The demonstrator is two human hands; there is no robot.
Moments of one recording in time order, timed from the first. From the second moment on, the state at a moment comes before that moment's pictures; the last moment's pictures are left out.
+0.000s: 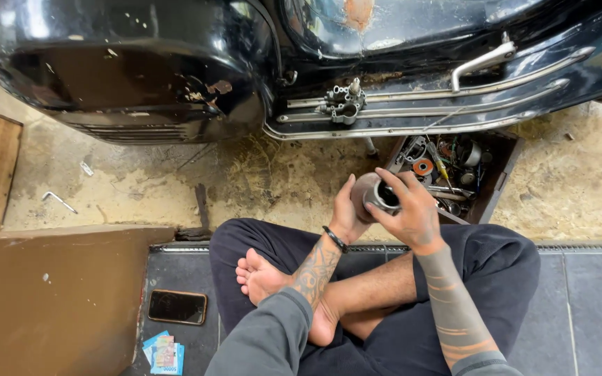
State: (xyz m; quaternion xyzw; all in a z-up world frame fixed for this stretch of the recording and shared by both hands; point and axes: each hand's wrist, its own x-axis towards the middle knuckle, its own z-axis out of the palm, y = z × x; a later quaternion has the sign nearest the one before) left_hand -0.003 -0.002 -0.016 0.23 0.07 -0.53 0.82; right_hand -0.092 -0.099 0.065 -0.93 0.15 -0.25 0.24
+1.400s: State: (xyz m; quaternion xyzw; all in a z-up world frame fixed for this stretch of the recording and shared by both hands) left_hand 0.051 -0.015 0.022 0.51 -0.30 -0.17 0.79; right_hand -0.055 -0.083 0.033 -0.70 0.23 -0.35 0.58
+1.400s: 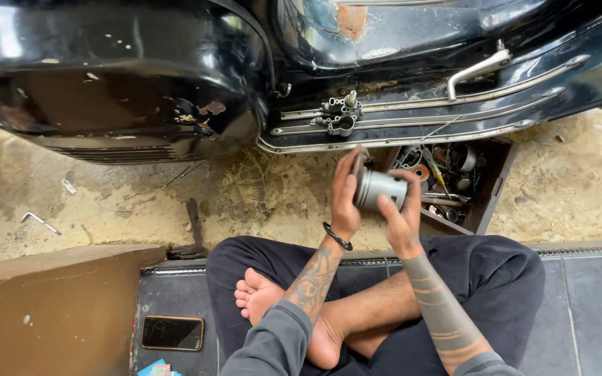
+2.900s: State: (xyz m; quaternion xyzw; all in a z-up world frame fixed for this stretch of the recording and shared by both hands) left_hand 0.037 -0.012 0.023 0.46 -0.28 -0.27 0.80; right_hand -0.077 -0.102 0.058 -0.78 0.23 -0.29 0.51
